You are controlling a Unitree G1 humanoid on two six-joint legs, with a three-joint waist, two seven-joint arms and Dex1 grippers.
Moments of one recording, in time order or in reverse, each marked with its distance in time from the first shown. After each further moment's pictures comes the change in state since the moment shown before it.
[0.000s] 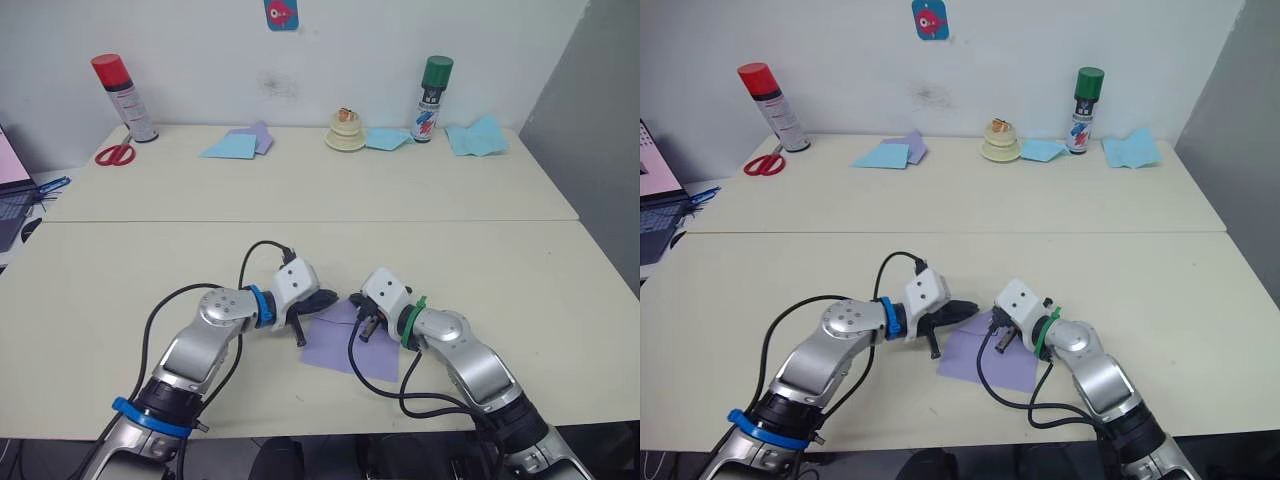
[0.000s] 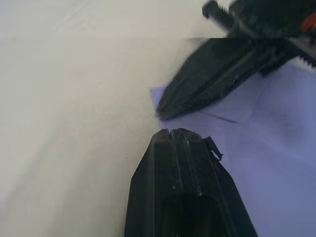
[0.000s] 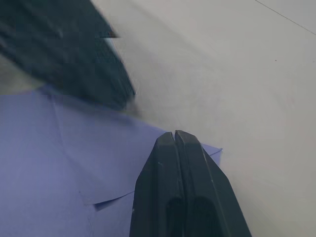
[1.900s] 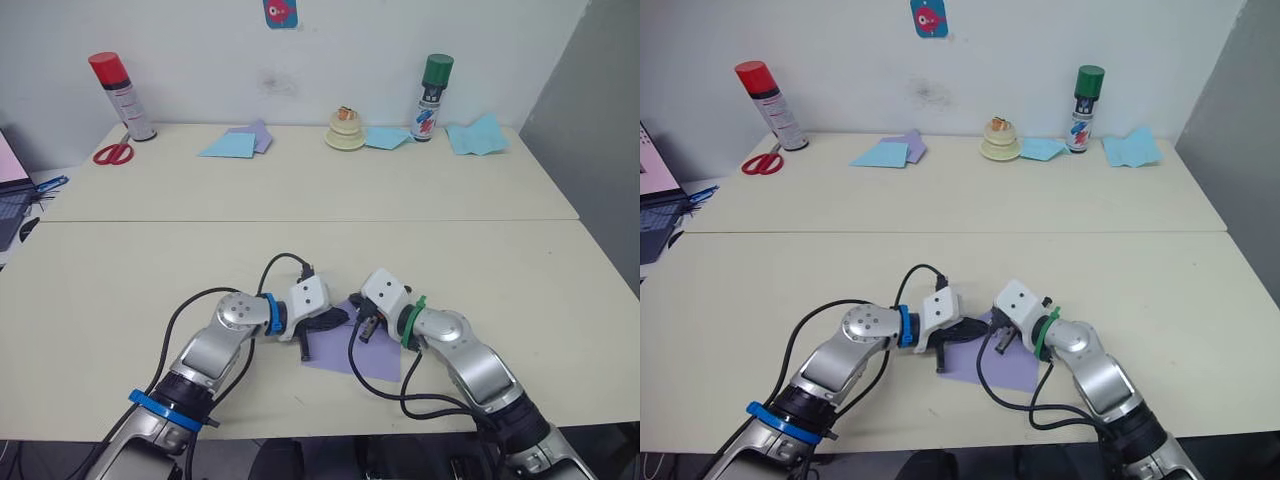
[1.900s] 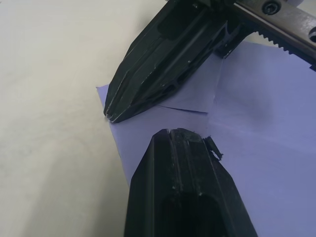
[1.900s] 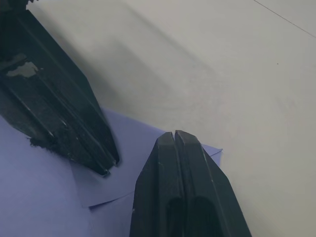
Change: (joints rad) left arm -0.028 0.007 -0.044 0.091 0.013 -0.143 -0.107; right arm 0.002 -0.021 0.013 -0.014 -0.007 -0.017 0.001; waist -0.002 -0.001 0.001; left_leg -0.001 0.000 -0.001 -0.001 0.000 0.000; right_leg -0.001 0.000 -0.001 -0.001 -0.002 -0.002
